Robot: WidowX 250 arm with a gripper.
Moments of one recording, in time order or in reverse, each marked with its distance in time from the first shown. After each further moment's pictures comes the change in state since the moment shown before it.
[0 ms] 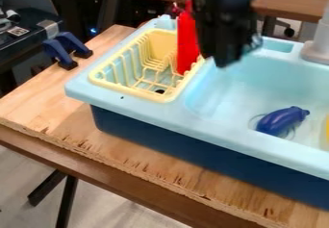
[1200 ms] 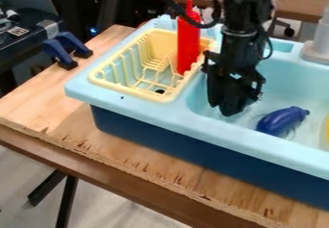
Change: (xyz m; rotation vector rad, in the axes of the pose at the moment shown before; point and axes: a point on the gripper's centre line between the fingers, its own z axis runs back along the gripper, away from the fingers) arm 0.022 0.004 -0.088 -0.001 0.180 0.021
